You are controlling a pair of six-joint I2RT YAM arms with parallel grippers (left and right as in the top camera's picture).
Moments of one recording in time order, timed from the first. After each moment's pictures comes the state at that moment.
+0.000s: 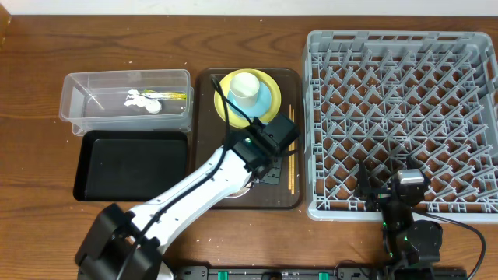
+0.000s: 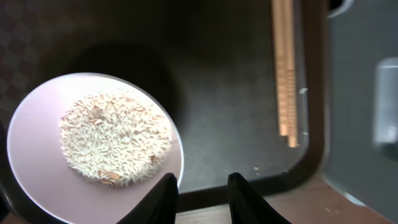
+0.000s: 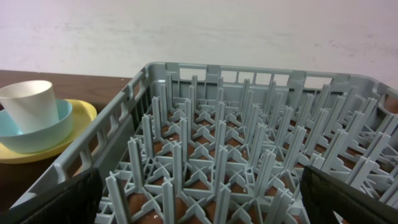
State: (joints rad) left arm -0.79 1.63 1.20 -0.94 -0.08 -0.61; right arm 0.07 0.01 0.01 -0.07 -0.01 -0.01
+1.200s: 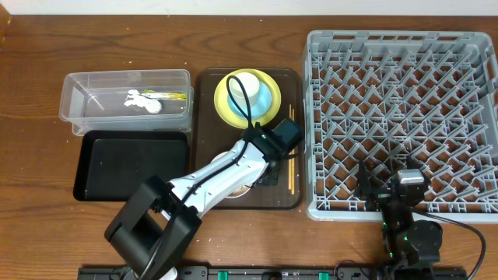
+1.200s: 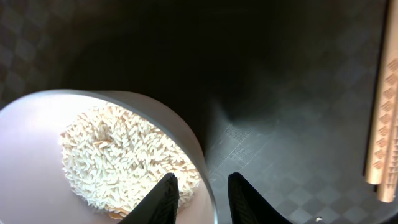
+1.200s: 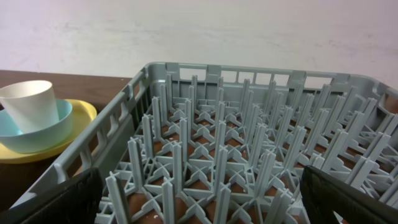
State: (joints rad) left arm -0.79 1.80 1.19 -0.91 -0.16 -0.62; right arm 0.07 0.01 0.01 -0.07 -0.01 -0.01
